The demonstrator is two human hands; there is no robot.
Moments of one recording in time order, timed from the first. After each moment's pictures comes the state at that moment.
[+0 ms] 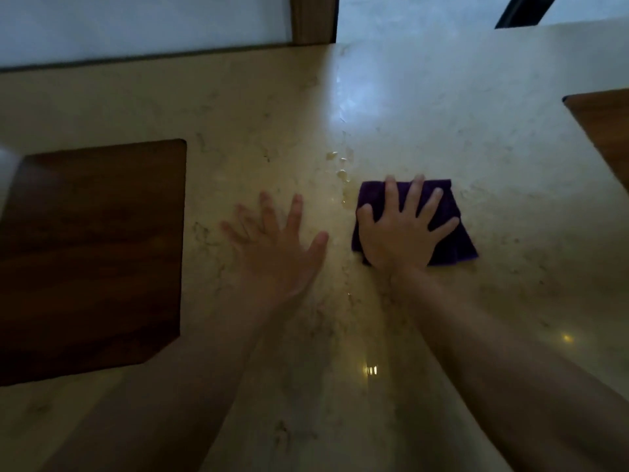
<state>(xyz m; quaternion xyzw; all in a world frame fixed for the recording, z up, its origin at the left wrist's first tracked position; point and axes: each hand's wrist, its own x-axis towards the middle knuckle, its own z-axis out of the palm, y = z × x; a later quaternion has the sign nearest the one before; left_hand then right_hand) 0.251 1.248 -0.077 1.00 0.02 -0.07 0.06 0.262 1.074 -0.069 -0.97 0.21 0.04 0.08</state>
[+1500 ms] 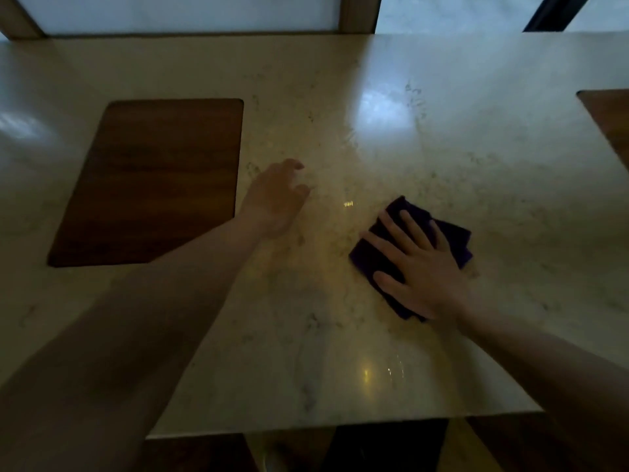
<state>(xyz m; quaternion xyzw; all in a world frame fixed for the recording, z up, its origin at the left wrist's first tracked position) 0.219 1.323 -0.045 0.95 -0.01 -0.08 0.31 0.101 1.052 -0.054 -0.98 -0.18 0.11 0.02</state>
